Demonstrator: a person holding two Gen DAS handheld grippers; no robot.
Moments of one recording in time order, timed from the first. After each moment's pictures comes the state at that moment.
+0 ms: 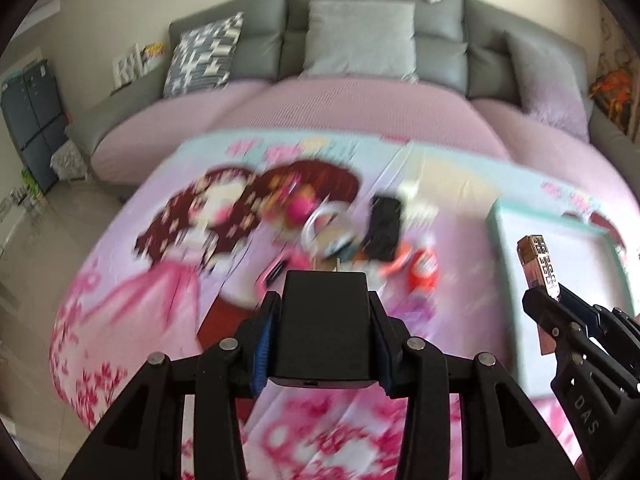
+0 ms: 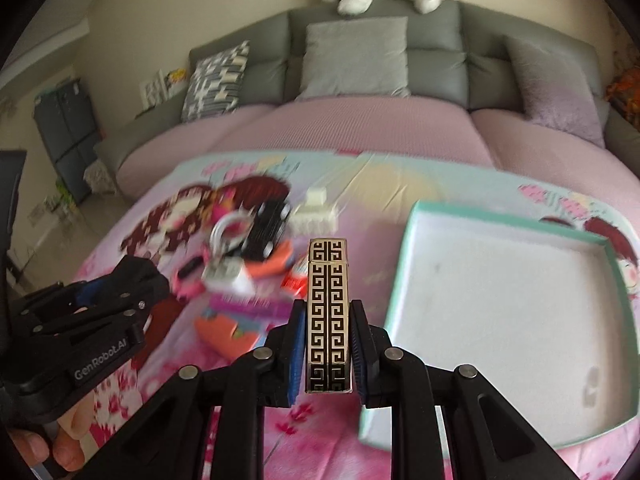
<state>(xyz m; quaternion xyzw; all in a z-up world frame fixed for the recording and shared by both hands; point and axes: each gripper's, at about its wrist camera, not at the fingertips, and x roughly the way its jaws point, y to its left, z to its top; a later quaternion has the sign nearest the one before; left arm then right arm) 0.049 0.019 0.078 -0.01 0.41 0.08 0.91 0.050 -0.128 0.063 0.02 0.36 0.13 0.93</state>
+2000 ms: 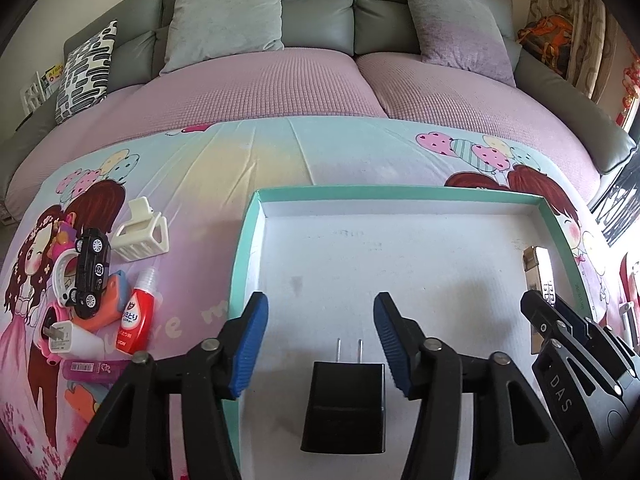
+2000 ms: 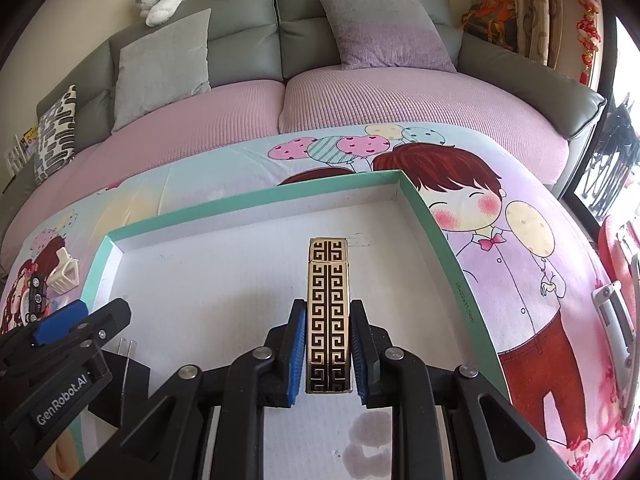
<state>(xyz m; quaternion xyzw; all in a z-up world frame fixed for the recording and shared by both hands) 0.133 -0.176 0.027 0.02 0.46 -0.05 0.89 0.097 -0.332 0.009 0.08 0.41 -0.10 0.90</state>
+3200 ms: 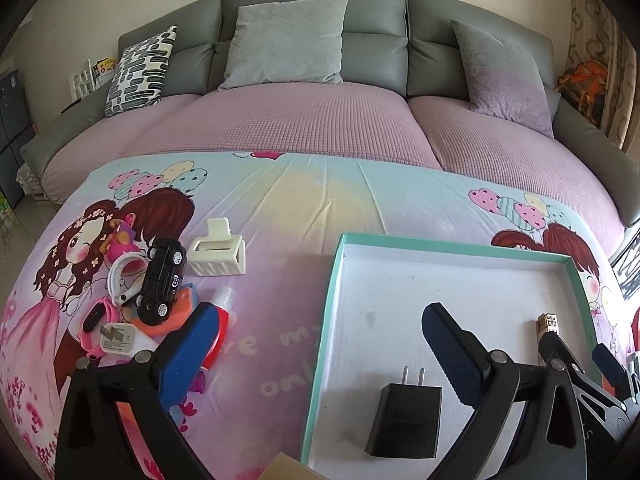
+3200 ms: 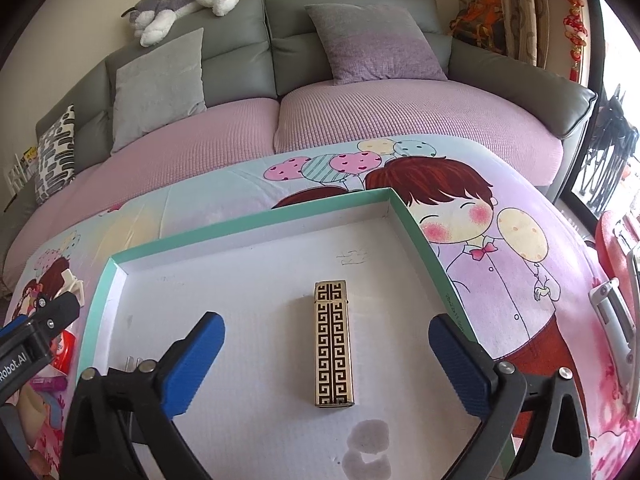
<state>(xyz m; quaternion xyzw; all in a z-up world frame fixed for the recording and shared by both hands) 0.127 -0.130 0.052 -0.02 0.41 0.02 0.91 0.090 -0.336 0.020 0.10 0.38 -0.11 0.91</state>
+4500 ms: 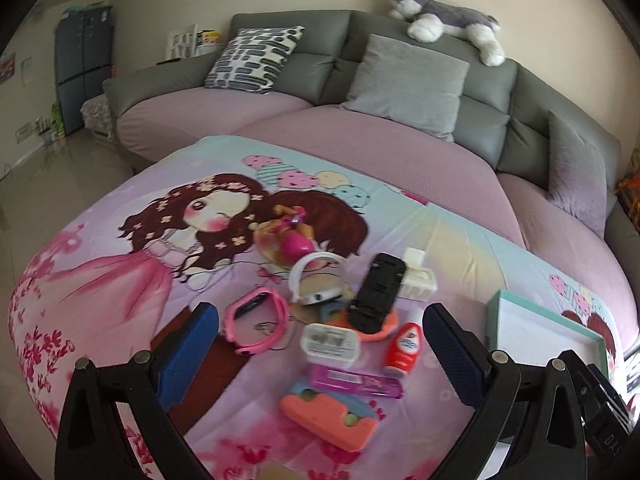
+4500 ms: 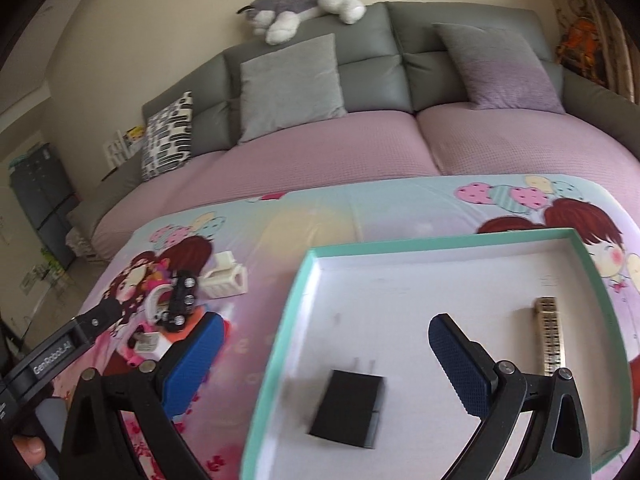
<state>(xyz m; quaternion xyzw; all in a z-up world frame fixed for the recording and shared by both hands) 0.068 0.040 0.064 -0.14 0.35 0.15 0.92 0.090 -0.198 0.051 0.09 0.34 0.10 0.93</state>
